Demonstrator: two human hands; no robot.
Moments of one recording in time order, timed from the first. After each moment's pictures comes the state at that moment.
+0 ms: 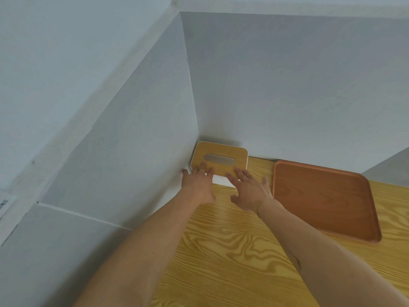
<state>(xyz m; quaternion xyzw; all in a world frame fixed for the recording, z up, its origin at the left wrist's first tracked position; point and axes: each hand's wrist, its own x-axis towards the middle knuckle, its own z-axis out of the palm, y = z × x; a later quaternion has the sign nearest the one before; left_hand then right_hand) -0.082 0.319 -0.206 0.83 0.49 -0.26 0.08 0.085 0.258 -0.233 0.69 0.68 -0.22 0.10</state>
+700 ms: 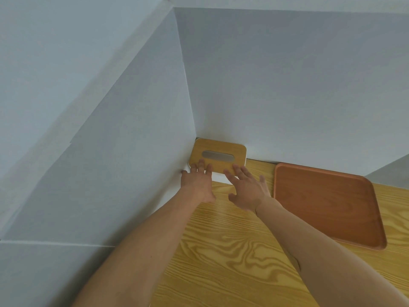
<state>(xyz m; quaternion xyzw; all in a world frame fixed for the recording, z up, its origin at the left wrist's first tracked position) -0.073 0.341 -0.210 0.82 0.50 -0.27 0.09 0.086 0.278 -0.233 0.70 0.68 -0.22 0.09</state>
